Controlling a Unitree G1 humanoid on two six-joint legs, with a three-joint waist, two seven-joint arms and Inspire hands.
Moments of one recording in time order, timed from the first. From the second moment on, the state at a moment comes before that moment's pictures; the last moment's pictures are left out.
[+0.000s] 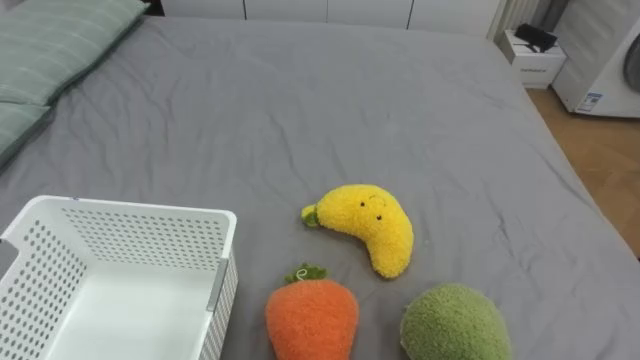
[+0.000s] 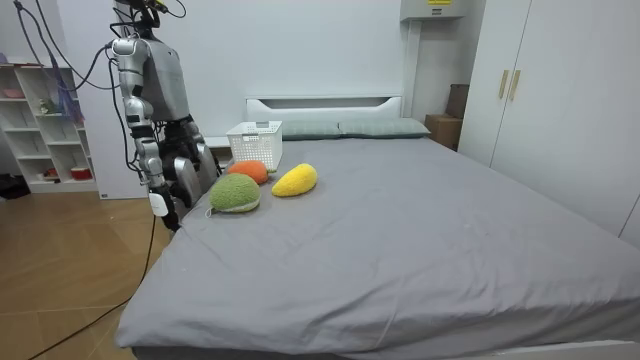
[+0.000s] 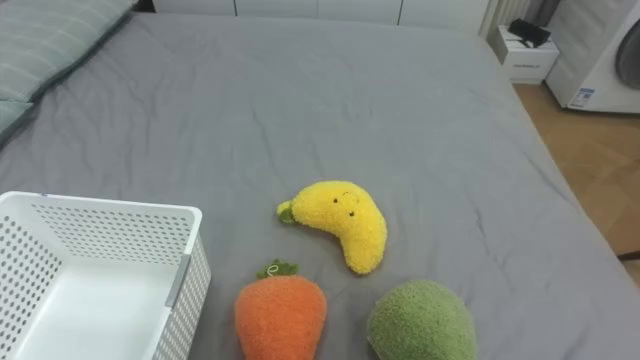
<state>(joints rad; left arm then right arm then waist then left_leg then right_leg) 0.19 0.12 0.20 1.15 -0.14 0.07 0.21 0.13 -0.22 -0.02 1.36 0.62 0.10 0.09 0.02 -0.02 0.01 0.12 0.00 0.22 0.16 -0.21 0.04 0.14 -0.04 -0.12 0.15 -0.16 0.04</state>
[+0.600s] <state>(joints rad) 0.19 0.12 0.20 1.15 -0.12 0.06 0.21 0.13 -0.21 -0.02 1.36 0.64 0.09 0.07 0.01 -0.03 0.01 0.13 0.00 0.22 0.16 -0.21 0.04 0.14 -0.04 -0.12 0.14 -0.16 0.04</state>
